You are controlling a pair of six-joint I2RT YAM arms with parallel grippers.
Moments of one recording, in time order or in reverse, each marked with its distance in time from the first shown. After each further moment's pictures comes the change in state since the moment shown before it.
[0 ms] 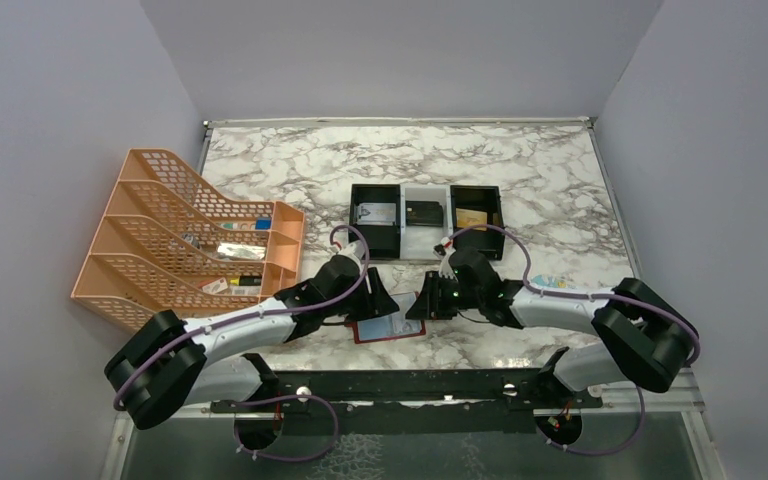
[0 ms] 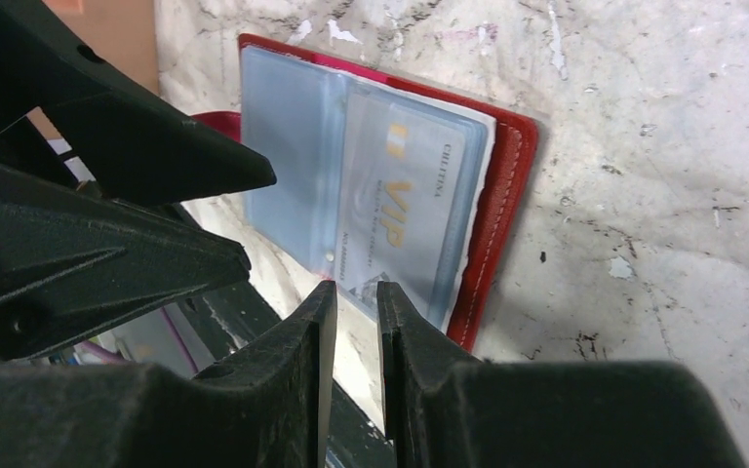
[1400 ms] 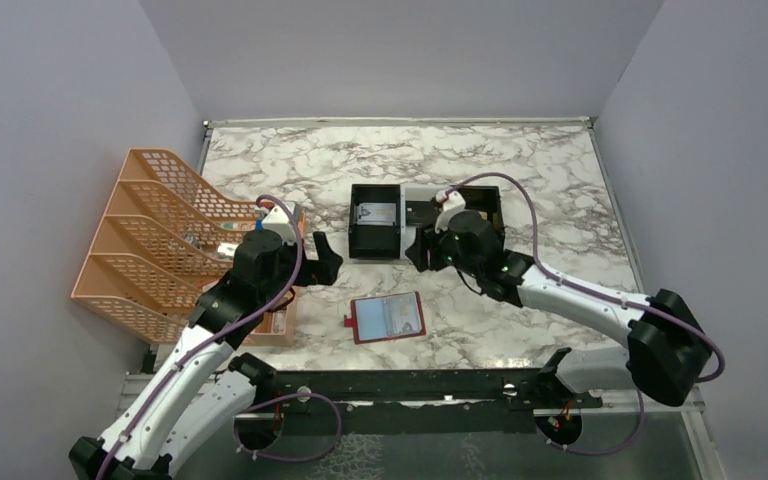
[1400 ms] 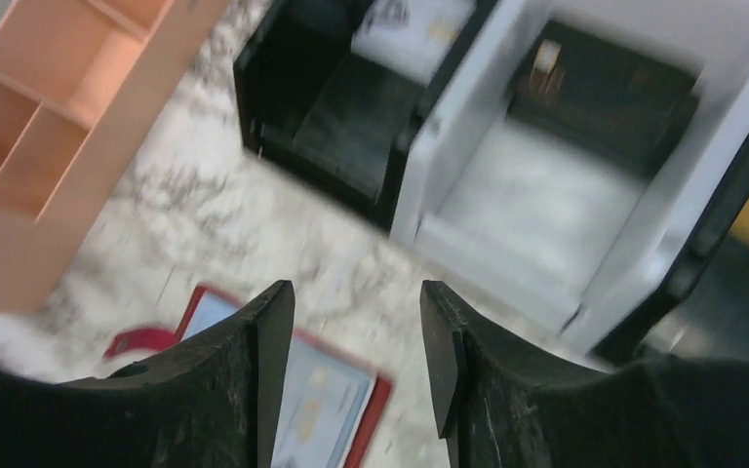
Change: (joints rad) left arm 0.339 -0.504 0.269 -0.584 -0.213 0.572; right arm 0.001 -0.036 0.367 -0.156 0.474 -0.571
